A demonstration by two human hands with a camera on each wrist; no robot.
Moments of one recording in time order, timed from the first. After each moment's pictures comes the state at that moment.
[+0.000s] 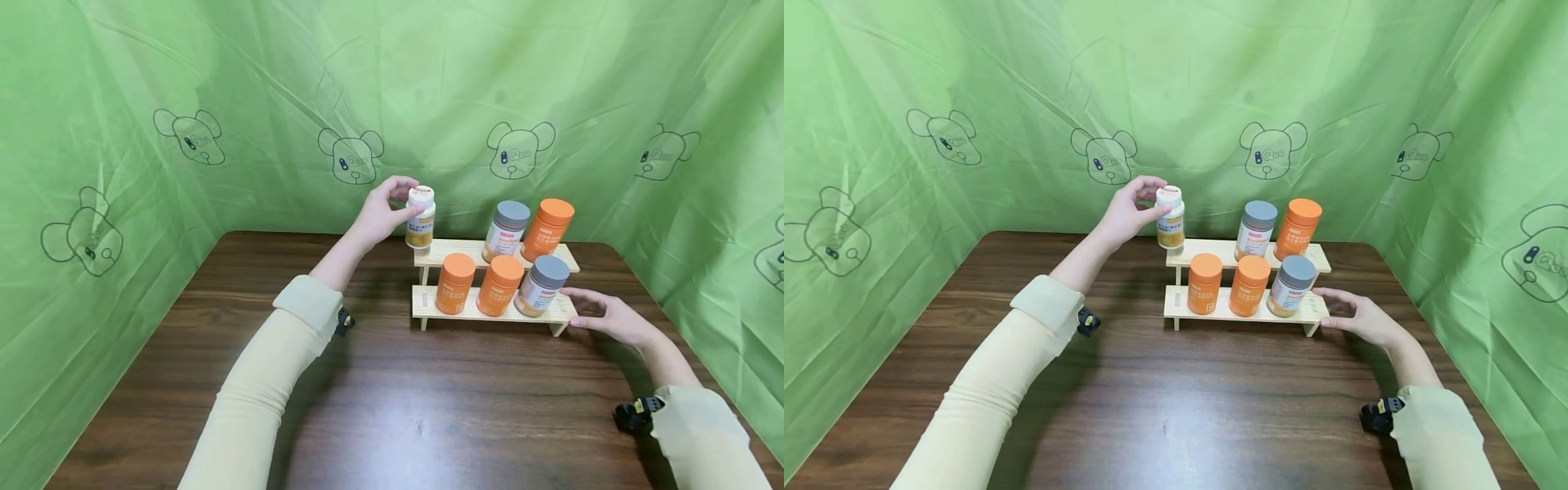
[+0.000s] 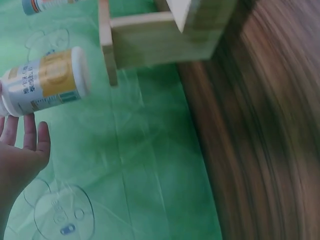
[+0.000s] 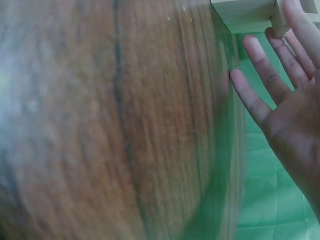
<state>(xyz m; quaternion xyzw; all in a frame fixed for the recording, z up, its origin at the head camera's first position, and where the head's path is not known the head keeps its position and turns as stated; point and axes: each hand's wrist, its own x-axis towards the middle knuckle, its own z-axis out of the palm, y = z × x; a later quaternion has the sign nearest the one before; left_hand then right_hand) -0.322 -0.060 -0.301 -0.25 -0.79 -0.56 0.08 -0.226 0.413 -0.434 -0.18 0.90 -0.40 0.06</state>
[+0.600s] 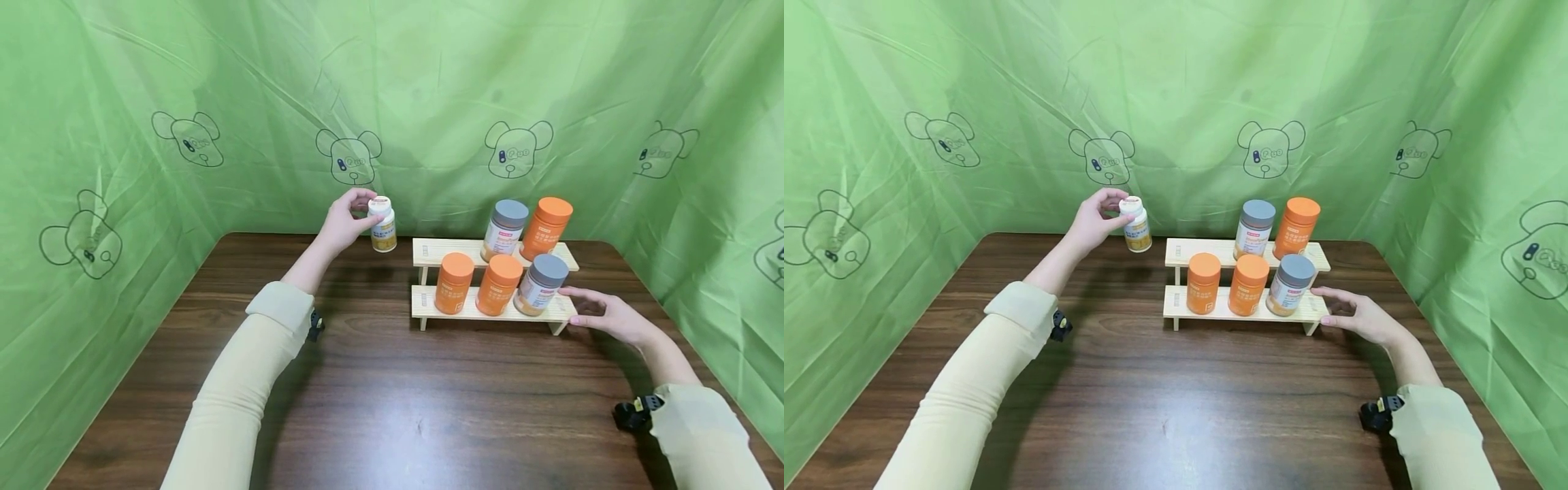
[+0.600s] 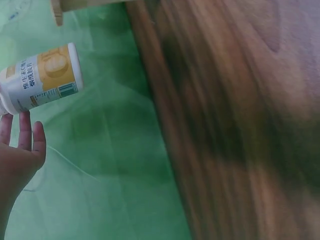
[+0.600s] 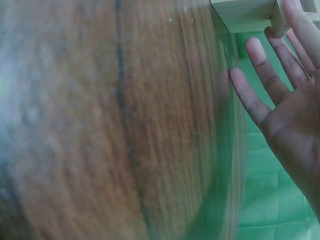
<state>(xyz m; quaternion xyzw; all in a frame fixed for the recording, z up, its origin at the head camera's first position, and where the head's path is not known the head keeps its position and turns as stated) -0.334 -0.118 -0.329 -0.18 -0.81 -0.55 0.10 -0.226 0.414 -0.434 -0.19 0.90 -0.39 0.05</state>
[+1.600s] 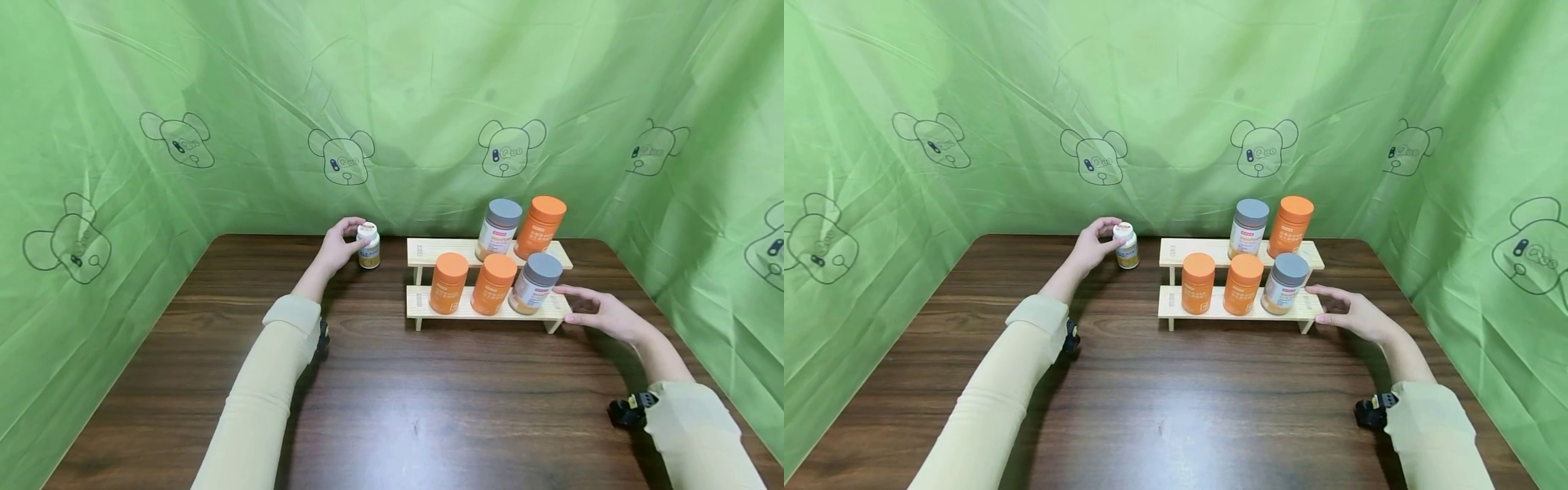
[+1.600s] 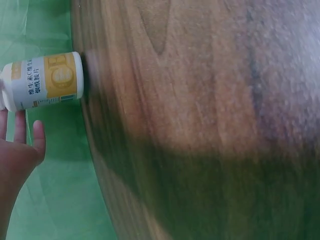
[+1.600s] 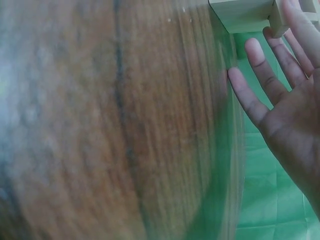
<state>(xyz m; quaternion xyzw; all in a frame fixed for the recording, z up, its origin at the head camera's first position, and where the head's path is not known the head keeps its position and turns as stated) -0.364 -0.130 -0.413 -0.14 -0.80 -0.58 0.06 -0.224 0.412 -0.430 -0.18 0.91 -0.38 0.06</state>
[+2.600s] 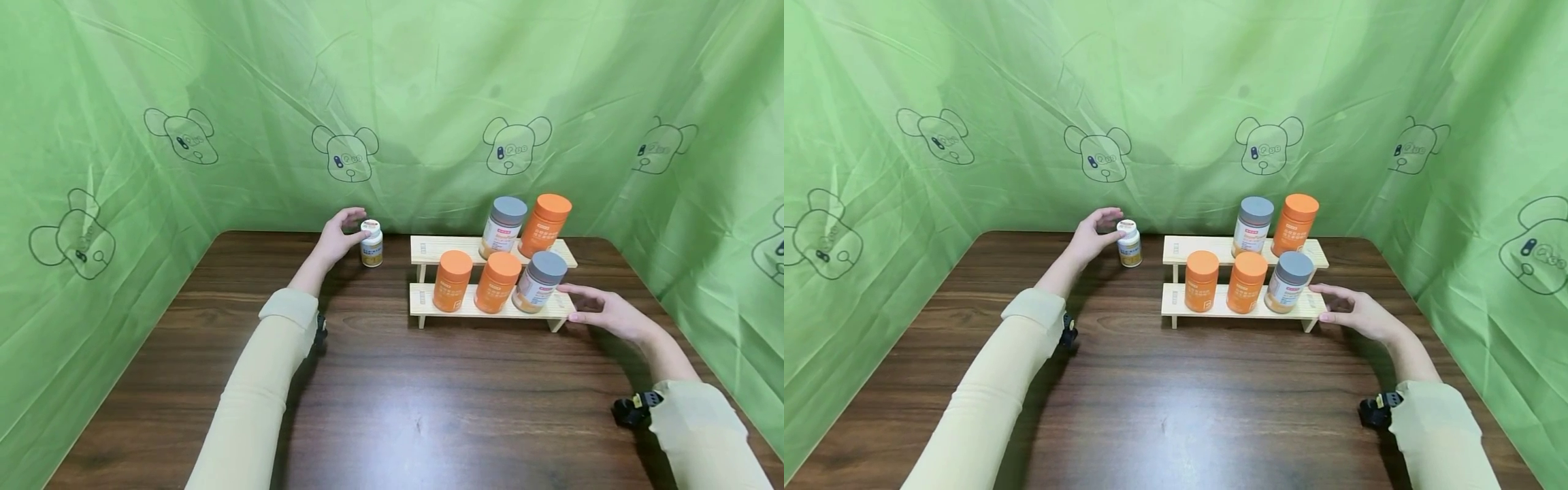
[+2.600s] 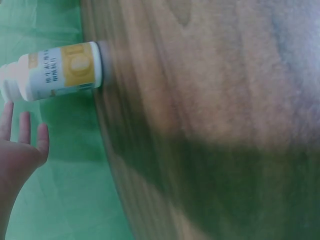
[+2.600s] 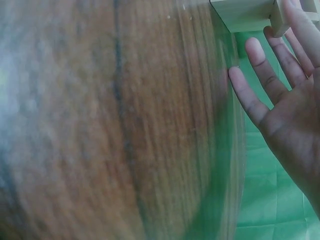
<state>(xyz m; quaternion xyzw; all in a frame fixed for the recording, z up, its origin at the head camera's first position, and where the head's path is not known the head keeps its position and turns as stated) -0.365 -0.138 -0.399 -0.15 -0.81 -0.57 0.06 -0.228 0.416 -0.436 -0.16 0.90 -0.39 0.07</state>
